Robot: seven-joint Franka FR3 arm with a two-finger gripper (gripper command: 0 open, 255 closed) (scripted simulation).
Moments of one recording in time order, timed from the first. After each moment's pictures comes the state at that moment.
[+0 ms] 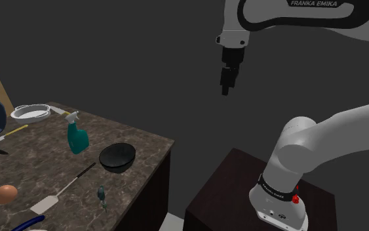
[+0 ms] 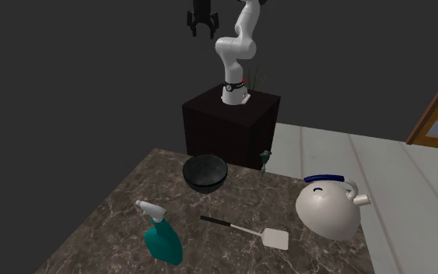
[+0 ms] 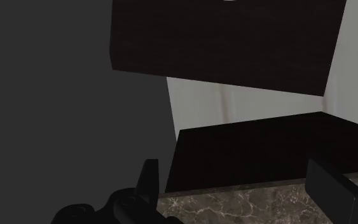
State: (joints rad) arm 0.00 -0.81 0.00 -2.38 -0.06 1.50 -0.13
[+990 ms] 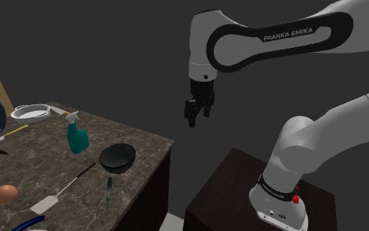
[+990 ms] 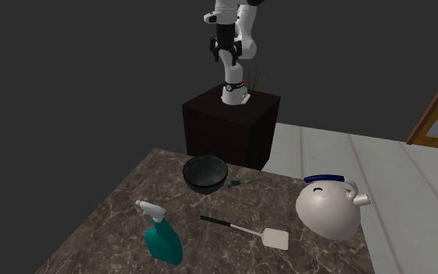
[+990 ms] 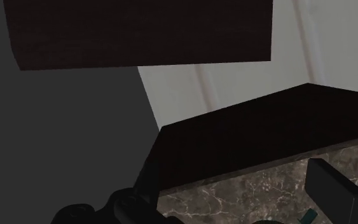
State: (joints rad) arm 0.06 -0.67 0.28 -2.51 0.15 1.79 0.26
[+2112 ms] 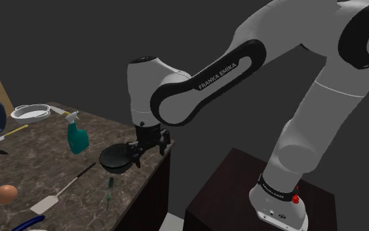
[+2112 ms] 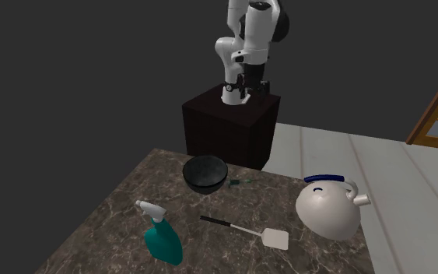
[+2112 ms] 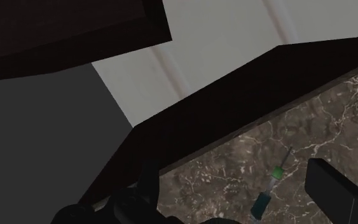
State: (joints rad) arm 0.02 -0.09 0.63 -2.30 0.07 2.20 0.84
